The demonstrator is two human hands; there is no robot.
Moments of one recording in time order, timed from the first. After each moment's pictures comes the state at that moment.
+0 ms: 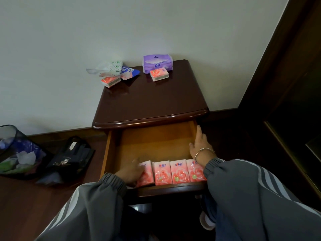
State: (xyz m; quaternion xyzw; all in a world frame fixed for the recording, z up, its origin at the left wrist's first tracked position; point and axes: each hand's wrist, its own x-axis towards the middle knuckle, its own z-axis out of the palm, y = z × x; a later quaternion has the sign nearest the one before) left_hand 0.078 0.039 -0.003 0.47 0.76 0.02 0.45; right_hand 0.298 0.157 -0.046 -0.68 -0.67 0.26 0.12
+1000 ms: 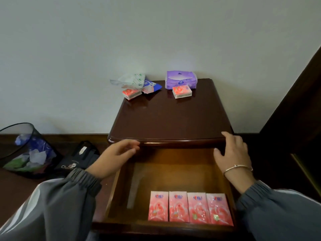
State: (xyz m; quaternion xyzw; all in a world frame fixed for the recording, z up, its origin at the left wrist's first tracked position) left_hand -0.012 0.063 0.072 0.56 0.72 0.29 0.31; right_hand 0.294 0.179 0.043 -0.65 -0.72 0.12 0.19
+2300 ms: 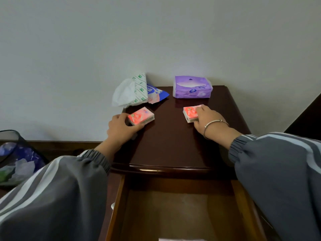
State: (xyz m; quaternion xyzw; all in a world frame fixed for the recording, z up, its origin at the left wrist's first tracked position) left_hand -0.094 0.236 0.042 0.42 0.84 0.30 0.14; right_hand 0.159 0.349 0.072 -0.53 -0.85 0.05 0.01
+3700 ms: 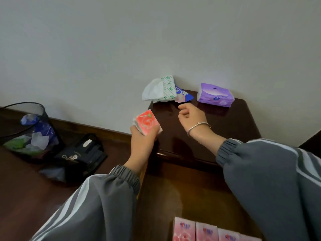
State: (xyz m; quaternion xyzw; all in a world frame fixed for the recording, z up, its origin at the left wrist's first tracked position) left_hand -0.049 0.140 0.040 0.20 0.64 0.67 0.32; right_hand 0.060 0.259 0.095 -0.45 -0.79 0.29 0.28
